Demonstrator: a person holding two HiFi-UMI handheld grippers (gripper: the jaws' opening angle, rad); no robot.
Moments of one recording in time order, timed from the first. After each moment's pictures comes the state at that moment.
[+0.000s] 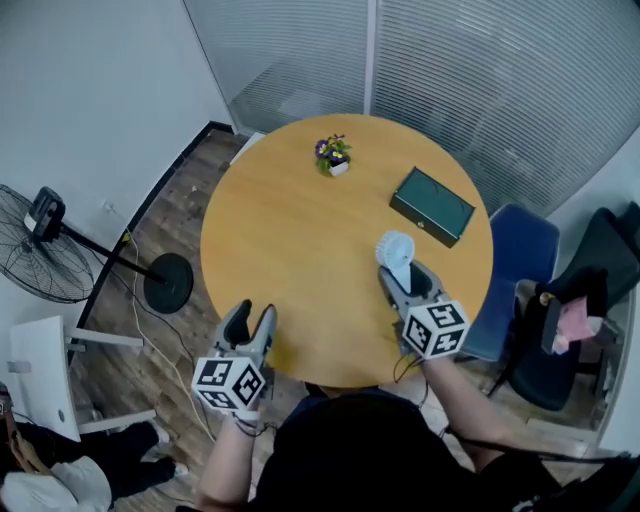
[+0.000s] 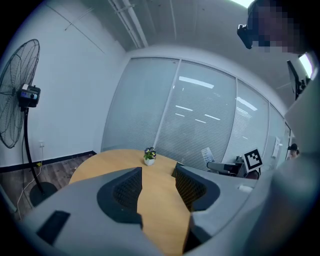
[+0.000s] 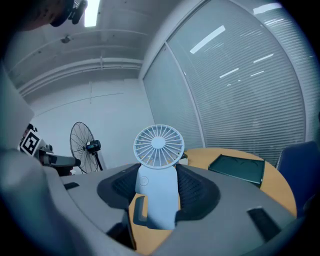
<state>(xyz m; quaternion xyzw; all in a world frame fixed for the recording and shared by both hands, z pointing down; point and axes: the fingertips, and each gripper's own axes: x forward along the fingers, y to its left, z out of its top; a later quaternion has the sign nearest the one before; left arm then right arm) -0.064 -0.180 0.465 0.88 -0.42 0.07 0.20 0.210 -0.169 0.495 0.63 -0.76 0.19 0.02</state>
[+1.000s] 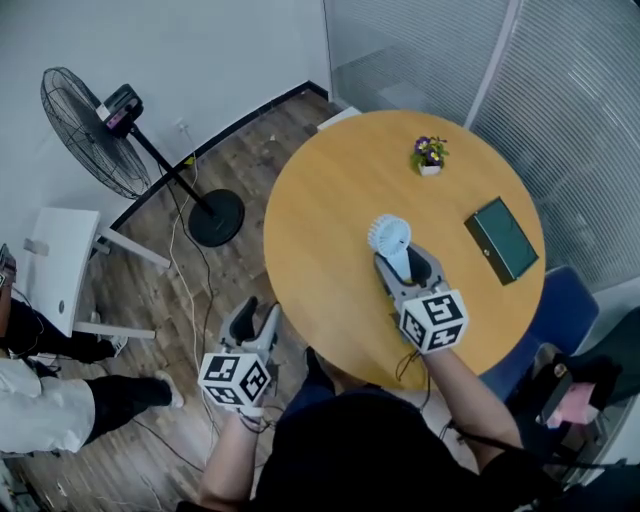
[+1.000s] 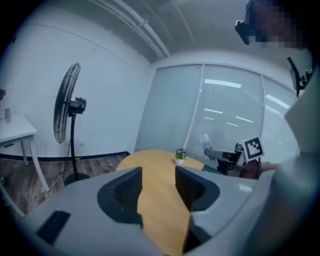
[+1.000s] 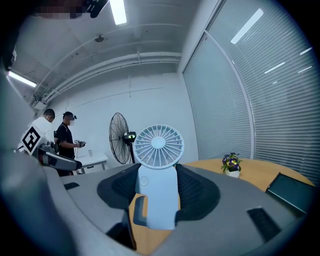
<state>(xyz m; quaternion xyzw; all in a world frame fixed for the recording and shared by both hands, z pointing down) -0.196 -0.118 0.481 0.79 -0.58 0.06 0.22 0.036 -0.221 0.469 0.46 -0.88 0.11 0.07</state>
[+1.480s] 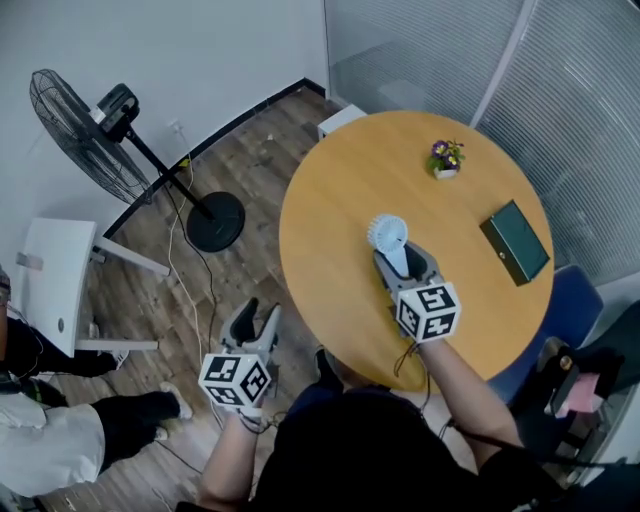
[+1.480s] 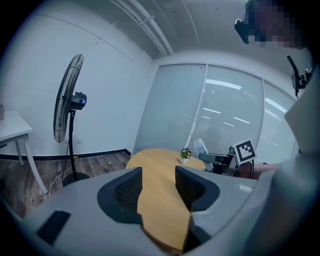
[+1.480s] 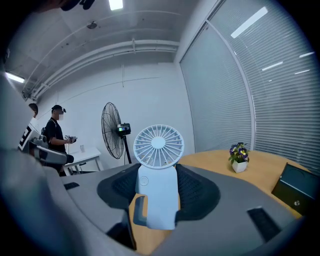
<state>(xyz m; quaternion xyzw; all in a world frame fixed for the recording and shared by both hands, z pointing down) -0.286 -0.157 0.498 0.80 -0.55 0.06 0.23 -0.047 -0.266 0.510 0.48 -0.86 0.14 0.11</state>
